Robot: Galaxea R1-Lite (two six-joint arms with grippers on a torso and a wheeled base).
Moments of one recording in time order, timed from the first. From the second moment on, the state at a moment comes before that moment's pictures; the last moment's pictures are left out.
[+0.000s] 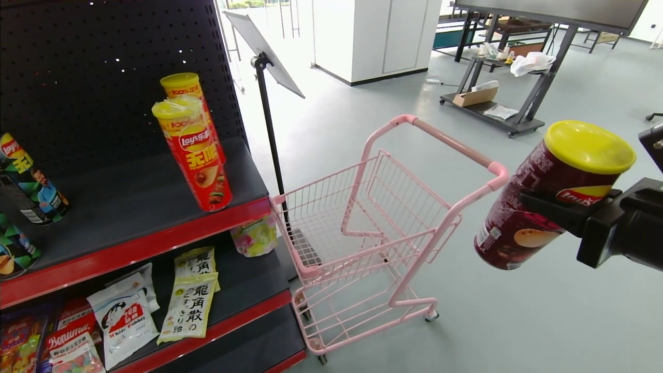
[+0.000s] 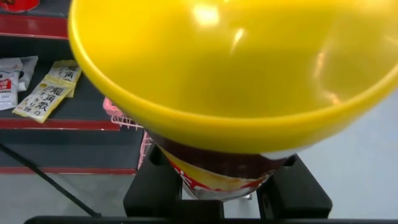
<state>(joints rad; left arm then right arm) -0.15 0.29 -0.46 0.18 0.01 0.31 0.39 1.17 -0.61 -0.41 0.01 -0.18</state>
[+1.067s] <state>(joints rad) -0.15 0.28 -0.46 0.18 0.01 0.35 0.39 1.18 -0.58 -0.41 0.01 -0.18</state>
